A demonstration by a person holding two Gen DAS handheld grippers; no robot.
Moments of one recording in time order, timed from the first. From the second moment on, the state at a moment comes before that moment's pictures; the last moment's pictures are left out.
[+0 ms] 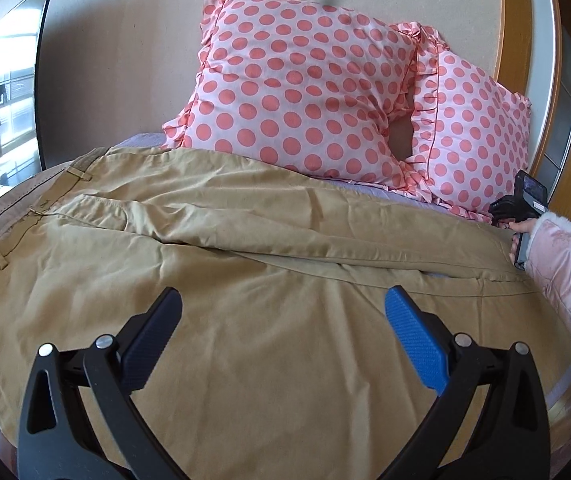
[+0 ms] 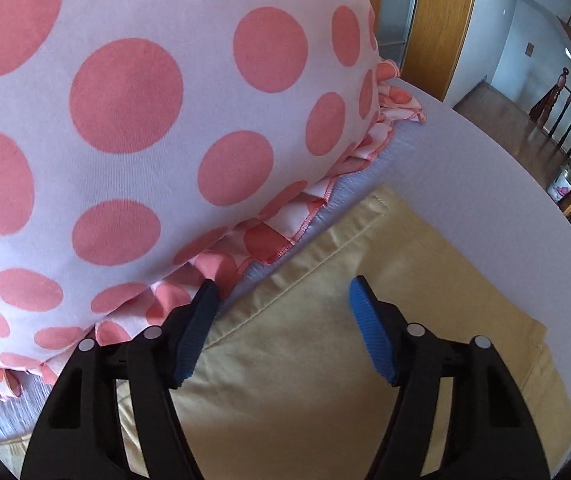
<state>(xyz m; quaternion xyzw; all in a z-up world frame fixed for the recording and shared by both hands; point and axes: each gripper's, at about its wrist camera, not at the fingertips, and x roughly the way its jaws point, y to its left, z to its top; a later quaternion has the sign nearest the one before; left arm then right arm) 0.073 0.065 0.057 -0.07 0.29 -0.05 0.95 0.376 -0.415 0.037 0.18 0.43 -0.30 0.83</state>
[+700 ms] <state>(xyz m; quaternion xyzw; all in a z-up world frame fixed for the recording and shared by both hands) 0.074 0.089 0.070 -0.13 0.24 -0.10 0.96 0.101 -0.446 -0.013 0.44 0.27 -0.10 0.85</state>
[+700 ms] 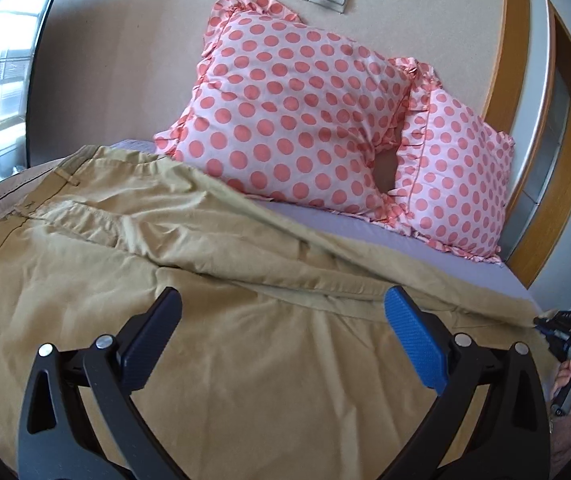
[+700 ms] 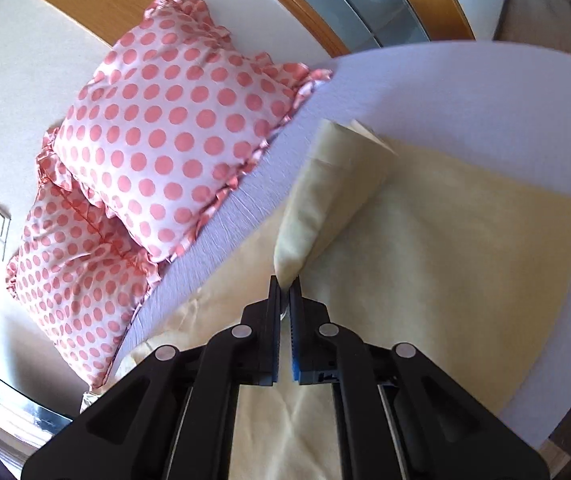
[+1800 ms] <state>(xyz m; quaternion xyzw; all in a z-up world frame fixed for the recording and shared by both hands) 0.269 0.214 0.054 -0.31 0.40 0.00 0.86 0.046 -0.482 -0.002 0.53 0.12 0.00 0.84</state>
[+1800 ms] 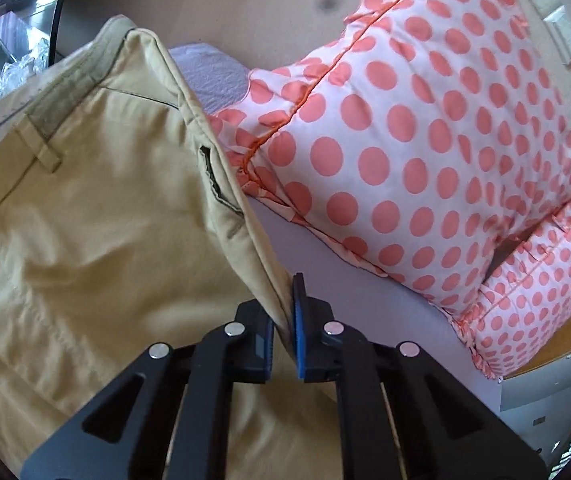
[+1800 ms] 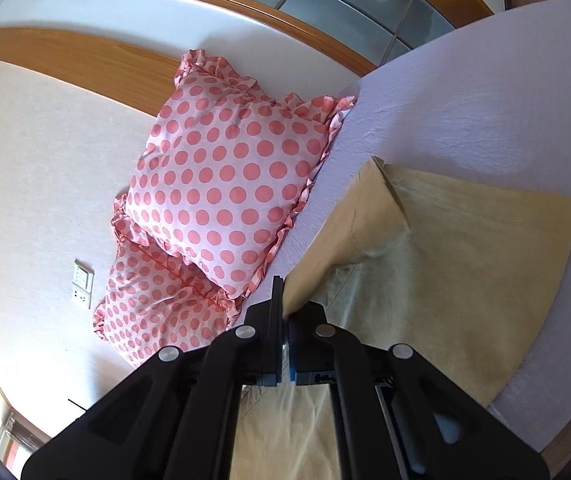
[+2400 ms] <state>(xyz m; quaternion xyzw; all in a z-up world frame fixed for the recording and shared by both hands) -0.023 0.234 0.026 -0.28 0.35 0.03 0.90 -0.017 -0.499 -0.031 0.53 0.15 -0.07 0.83</state>
